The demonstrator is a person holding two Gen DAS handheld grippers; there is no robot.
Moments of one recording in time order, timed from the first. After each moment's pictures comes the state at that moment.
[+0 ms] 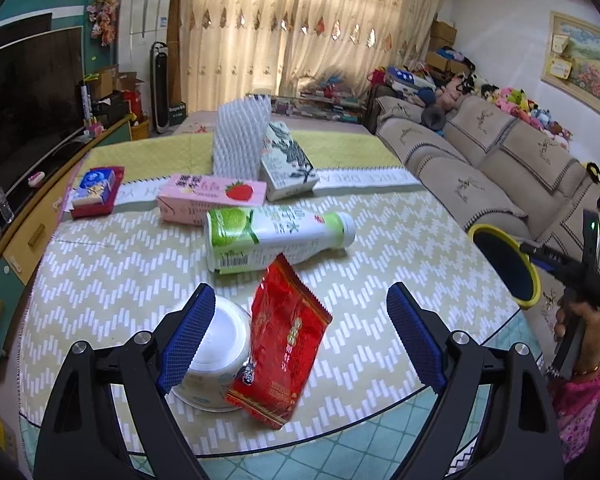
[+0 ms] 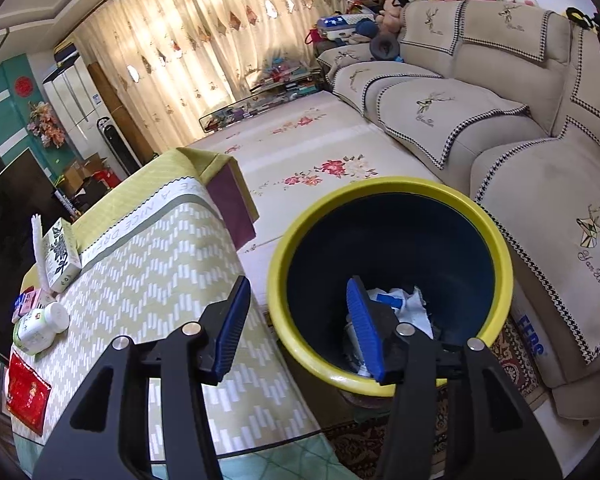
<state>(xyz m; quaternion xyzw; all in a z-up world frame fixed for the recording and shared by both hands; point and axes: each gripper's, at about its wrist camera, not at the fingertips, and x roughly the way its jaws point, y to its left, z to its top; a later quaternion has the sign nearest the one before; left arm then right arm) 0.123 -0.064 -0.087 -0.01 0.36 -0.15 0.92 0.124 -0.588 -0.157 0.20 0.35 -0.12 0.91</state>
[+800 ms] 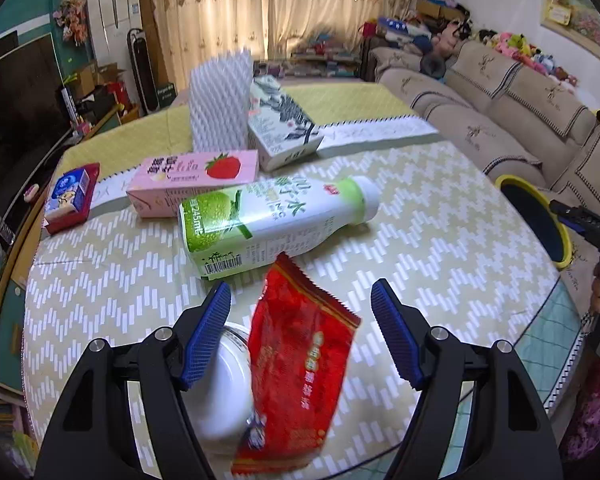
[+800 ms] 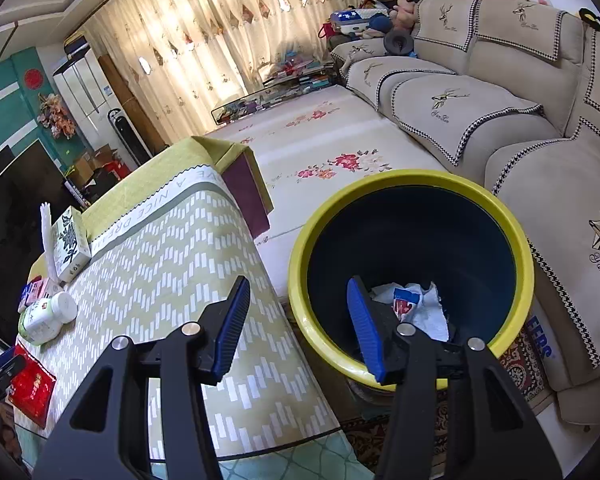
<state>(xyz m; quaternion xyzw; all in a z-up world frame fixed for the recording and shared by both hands) 0.176 -0.086 -0.119 0.06 0.43 -0.15 0.89 0.132 -0.577 -0.162 0.20 0.36 -0.09 0.91</state>
